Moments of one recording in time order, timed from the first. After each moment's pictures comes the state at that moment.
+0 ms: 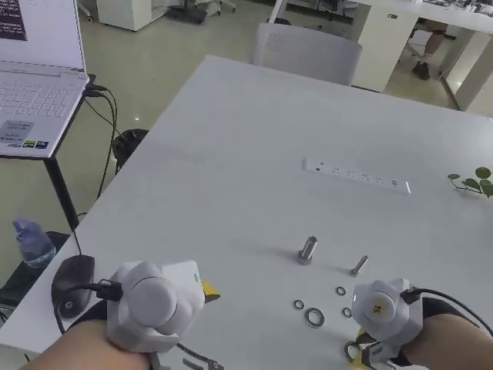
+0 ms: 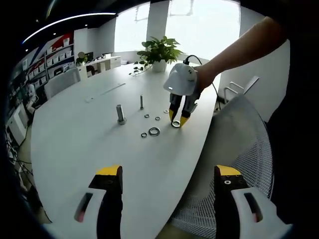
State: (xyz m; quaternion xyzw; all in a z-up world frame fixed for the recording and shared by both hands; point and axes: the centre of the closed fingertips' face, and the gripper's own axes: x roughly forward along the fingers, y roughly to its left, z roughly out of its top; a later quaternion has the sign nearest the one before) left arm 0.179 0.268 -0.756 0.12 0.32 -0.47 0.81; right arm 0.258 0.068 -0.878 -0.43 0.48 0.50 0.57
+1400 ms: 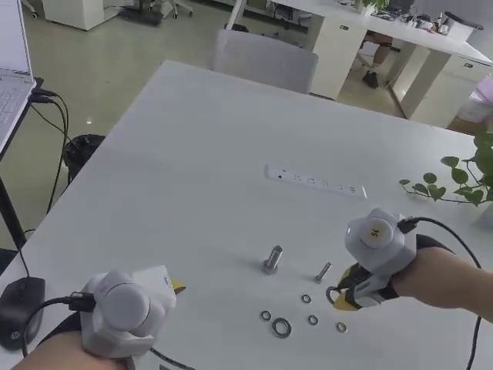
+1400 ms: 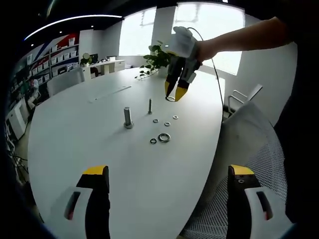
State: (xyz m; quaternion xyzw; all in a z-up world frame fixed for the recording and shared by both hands) left arm 0.215 0.268 -0.770 0.09 0.30 -0.47 0.83; right arm 0.333 0.077 -0.782 -0.39 0.48 0.48 0.63
